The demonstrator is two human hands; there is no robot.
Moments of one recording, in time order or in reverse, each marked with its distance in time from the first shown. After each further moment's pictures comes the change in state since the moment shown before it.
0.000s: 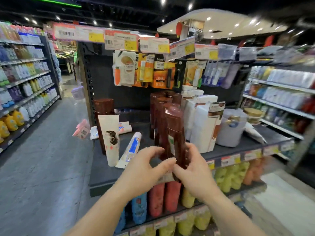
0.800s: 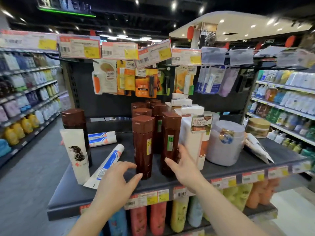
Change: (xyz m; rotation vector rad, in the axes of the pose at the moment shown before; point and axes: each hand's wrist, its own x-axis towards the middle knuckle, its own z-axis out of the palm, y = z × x) left_hand 0.043 -0.027 0.047 0.352 0.265 -0.158; right_hand 0.114 0.083 -0.045 0.058 -0.141 0.055
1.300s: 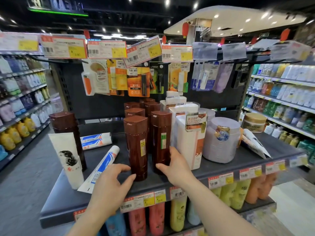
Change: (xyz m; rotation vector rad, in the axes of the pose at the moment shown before) left_hand 0.006 -0.011 0.011 0.008 0.040 -0.023; right_hand 0.007 0.003 0.009 -0.201 -0.001 0.046
